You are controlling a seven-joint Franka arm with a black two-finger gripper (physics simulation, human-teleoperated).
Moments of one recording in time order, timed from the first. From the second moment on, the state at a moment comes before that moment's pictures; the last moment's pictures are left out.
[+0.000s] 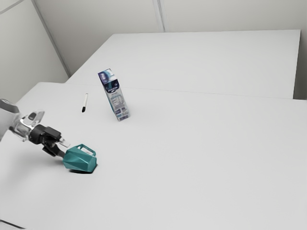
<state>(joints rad) 0.56 0.31 0.15 -2.03 -0.72 1.52 0.99</state>
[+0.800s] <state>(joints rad) 0.54 0.32 0.14 -2.06 -0.83 1.51 1.04</state>
